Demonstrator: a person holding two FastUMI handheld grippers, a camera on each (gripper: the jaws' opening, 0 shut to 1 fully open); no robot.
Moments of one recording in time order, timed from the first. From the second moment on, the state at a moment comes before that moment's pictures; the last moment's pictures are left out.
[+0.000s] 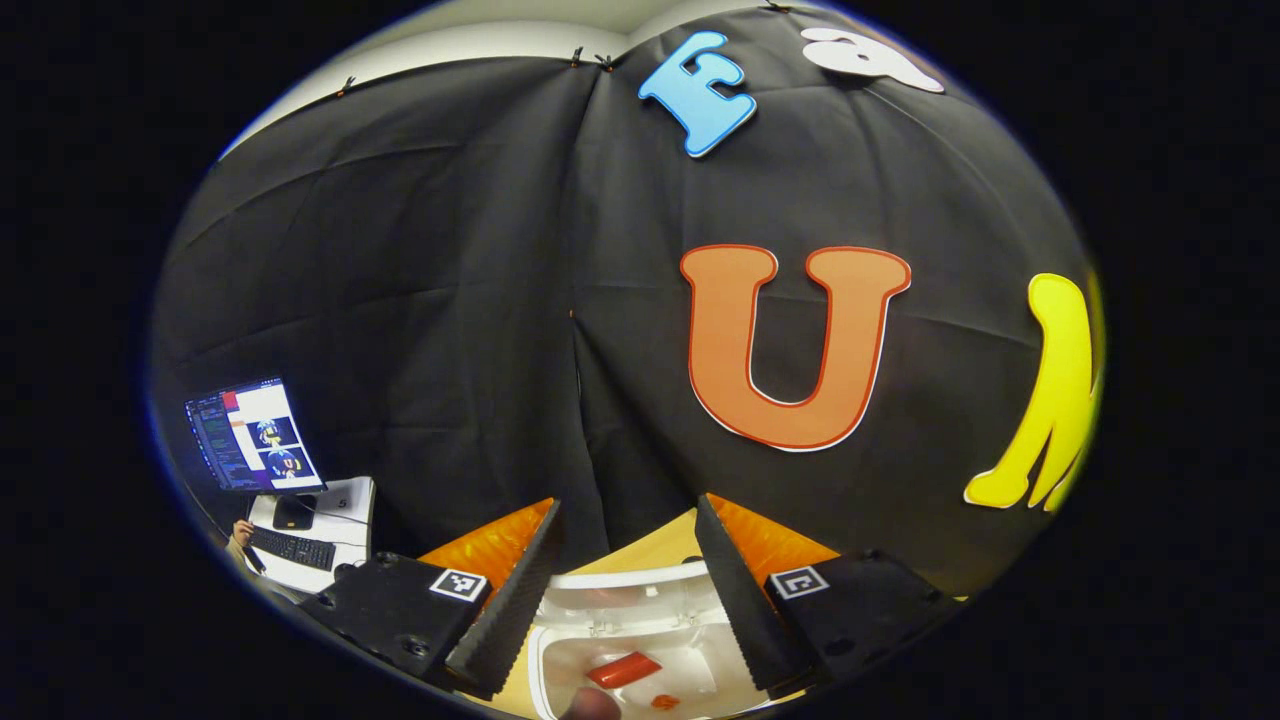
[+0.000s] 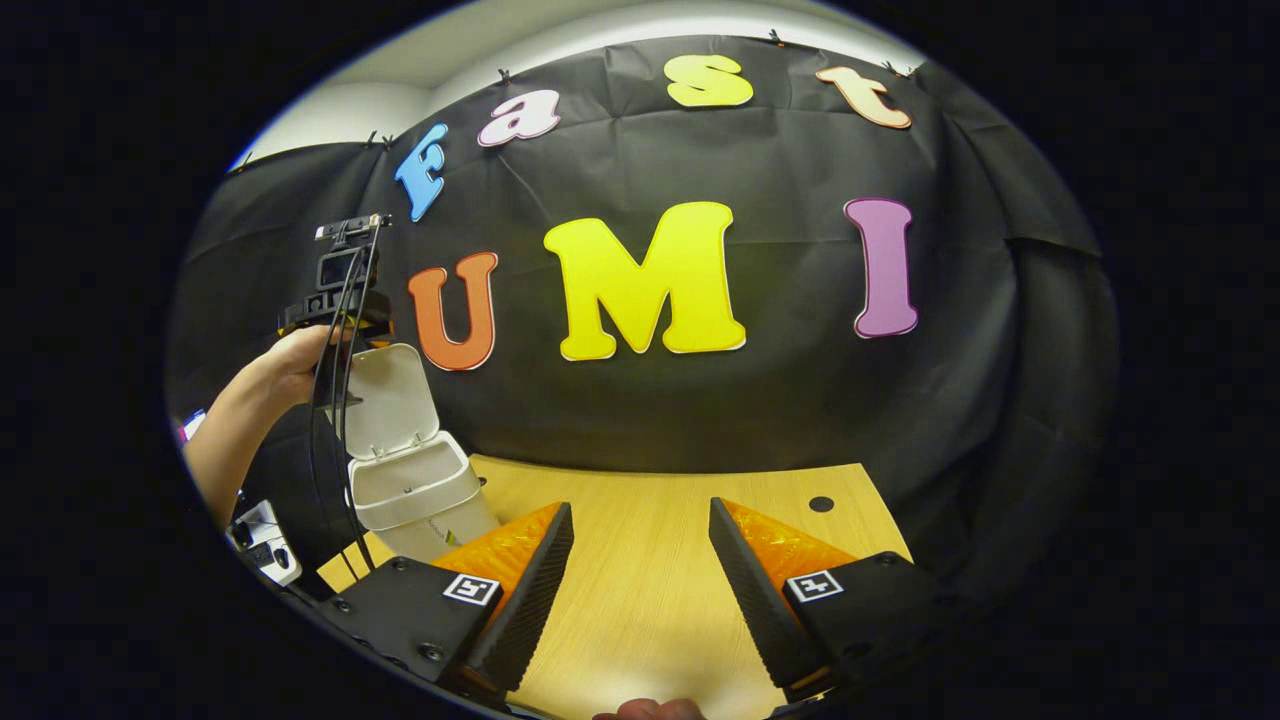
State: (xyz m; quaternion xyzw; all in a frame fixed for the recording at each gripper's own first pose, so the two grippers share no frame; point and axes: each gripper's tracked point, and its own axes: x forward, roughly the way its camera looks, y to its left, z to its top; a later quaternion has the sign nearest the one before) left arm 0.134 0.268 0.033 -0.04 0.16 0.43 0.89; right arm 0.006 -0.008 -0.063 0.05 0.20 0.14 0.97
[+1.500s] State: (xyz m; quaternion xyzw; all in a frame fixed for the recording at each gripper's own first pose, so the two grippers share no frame) left arm 0.064 0.158 -0.106 -0.08 0.16 0.38 0.91; right arm -0.012 -0.029 -0.091 0.03 0.21 0.15 0.97
